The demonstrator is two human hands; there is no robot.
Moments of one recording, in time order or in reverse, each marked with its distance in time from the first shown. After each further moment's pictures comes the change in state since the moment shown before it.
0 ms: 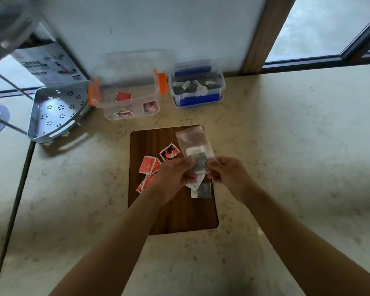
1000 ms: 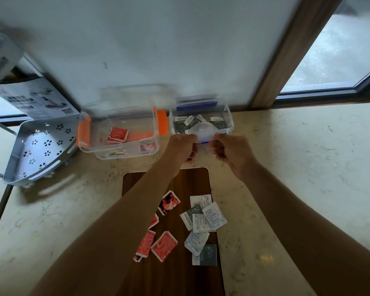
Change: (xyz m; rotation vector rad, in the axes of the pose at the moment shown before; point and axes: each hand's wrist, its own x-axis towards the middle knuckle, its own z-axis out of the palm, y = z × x) left_hand 0.171 0.145 0.024 0.303 0.237 0.105; right_hand 0.170 -0.123 -0.008 0.151 0.138 -0.074
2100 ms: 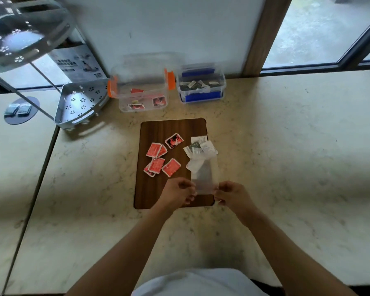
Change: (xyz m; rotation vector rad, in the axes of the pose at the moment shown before) left_hand -0.258 -0.219 -0.016 0.145 -0.079 -0.028; right_hand -0.258 0.195 -0.081 -0.250 -0.111 0.117
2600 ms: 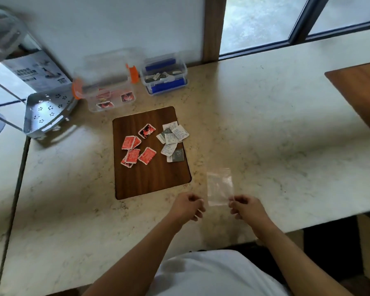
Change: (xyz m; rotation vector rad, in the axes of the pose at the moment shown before) left_hand -0.062 -0.053 0.095 0.187 -0.186 -0.068; right_hand -0.098 0.107 -0.070 0.046 0.251 0.123
